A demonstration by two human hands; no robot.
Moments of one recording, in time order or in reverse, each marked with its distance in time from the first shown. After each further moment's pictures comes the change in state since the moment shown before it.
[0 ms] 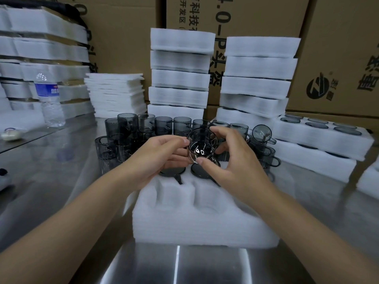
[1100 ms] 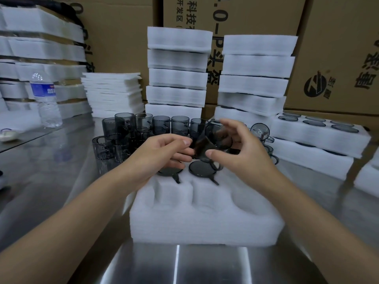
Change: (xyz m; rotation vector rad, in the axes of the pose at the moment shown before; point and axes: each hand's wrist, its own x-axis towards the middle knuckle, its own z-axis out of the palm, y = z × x) left_hand -0.001 -0.002 0.001 0.100 0.014 0.037; right_hand 0.011 0.005 -0.017 0.341 0.030 0.214
